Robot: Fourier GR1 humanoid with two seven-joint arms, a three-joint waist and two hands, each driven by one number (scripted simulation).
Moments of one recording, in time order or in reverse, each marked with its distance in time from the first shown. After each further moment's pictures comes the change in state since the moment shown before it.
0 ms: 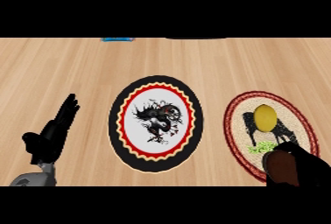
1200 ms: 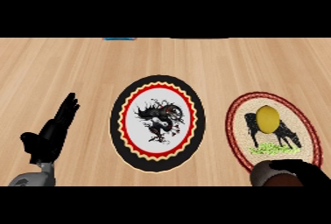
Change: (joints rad) left arm -0.001 -0.007 0.013 -0.017 -0.008 -0.021 0.006; right arm 0.137 0.020 0.268 -0.555 0.220 -0.065 0.043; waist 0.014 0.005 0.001
